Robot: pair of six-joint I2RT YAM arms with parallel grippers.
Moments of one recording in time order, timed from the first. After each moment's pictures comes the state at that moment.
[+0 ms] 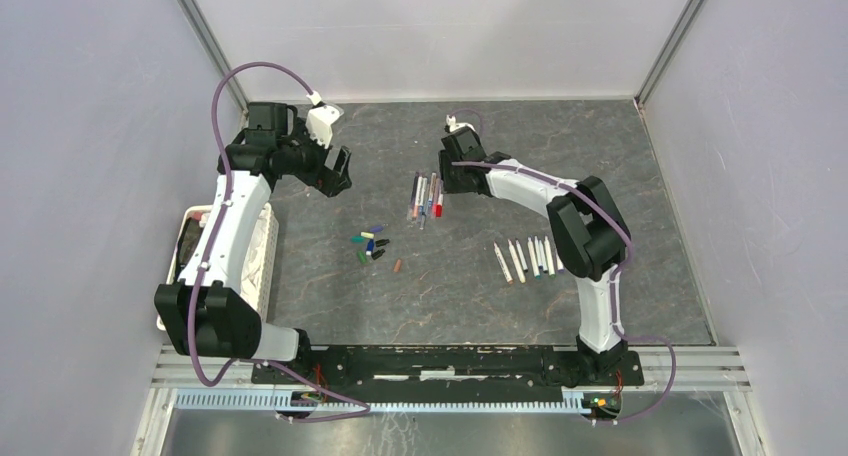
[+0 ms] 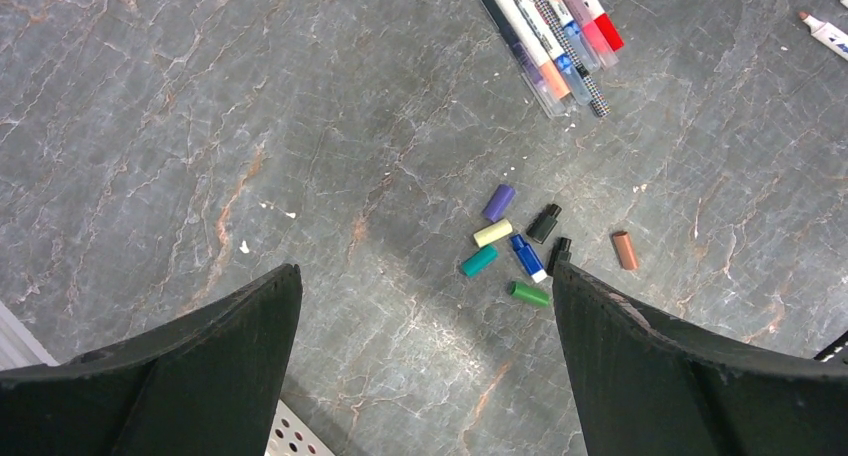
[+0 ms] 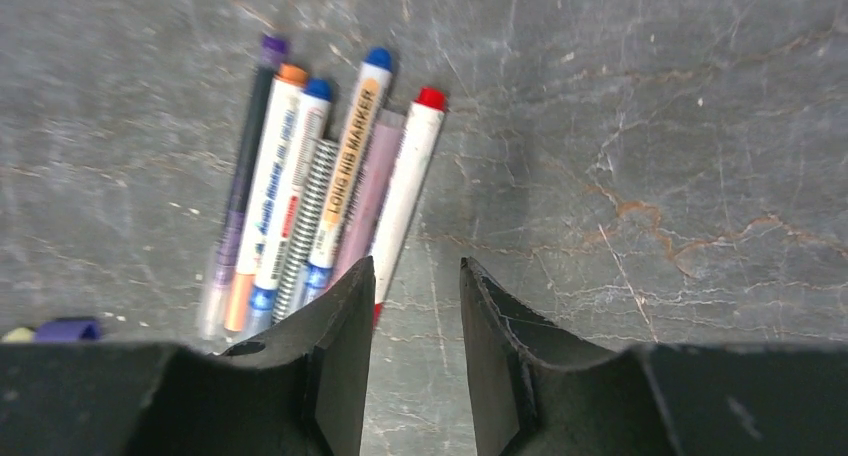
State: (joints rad) left arm -0.05 1.40 1.37 -0.81 0.46 0.47; right arm 0.60 2.06 1.49 -0.30 0.15 0.41
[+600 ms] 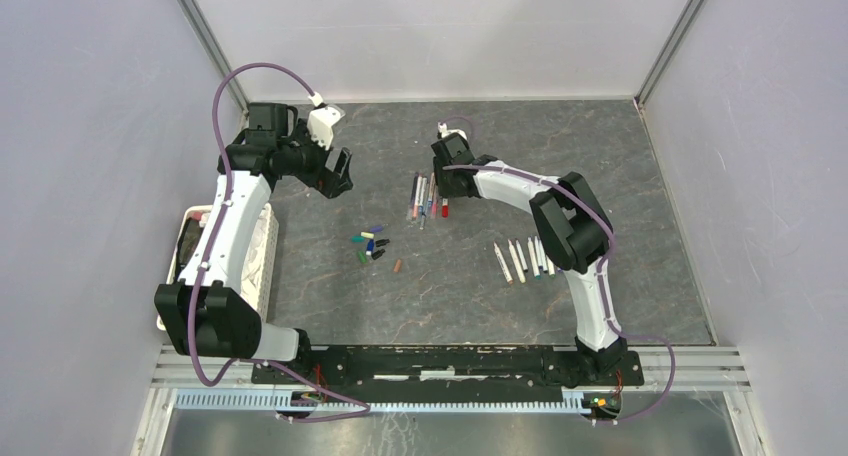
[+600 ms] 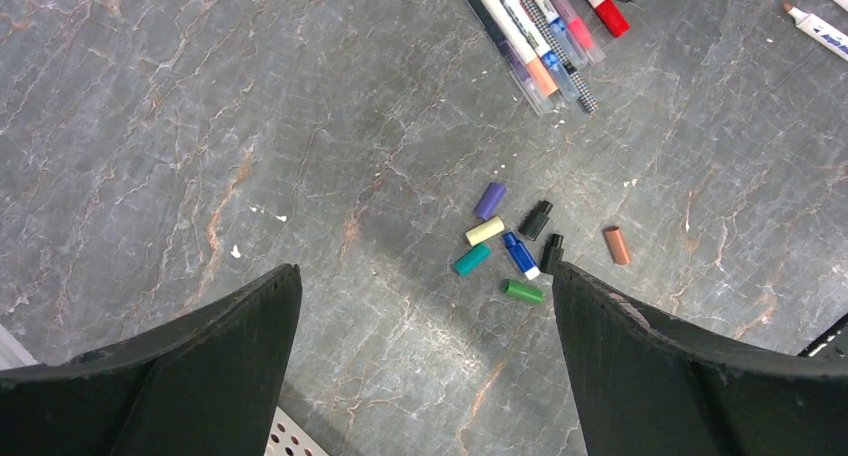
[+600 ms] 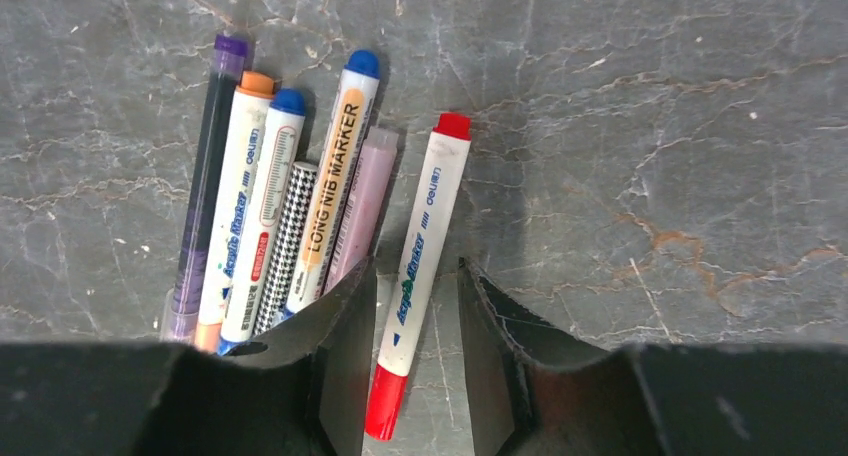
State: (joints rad) left arm -0.05 1.40 1.37 -0.82 0.48 0.48; right arm 0.62 2.16 1.56 -0.31 0.20 0.41
